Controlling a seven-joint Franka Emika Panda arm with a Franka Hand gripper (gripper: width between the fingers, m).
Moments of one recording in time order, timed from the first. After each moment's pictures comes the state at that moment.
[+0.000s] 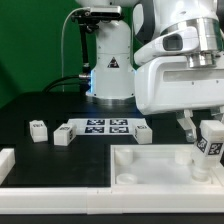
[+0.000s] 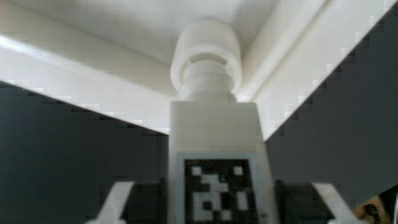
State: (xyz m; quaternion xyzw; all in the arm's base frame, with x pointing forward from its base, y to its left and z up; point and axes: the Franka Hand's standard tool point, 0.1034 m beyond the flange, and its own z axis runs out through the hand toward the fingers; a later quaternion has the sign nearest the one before) arm 0.618 0.122 0.090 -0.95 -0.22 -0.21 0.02
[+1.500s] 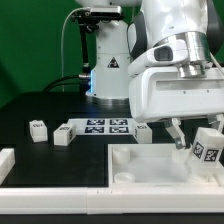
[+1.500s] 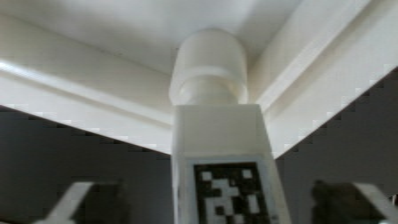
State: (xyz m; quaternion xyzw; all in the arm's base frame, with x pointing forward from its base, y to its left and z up) arm 0.610 0.117 0.075 -0.94 -0.22 -0.26 0.01
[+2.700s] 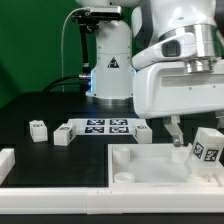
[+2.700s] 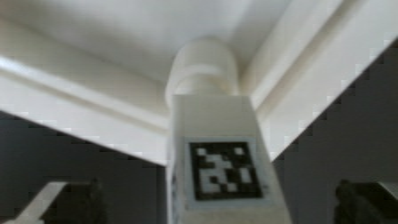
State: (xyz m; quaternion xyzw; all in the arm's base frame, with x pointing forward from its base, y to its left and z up) arm 0.615 0.121 0.085 -0.96 -0.23 -0.15 0.01
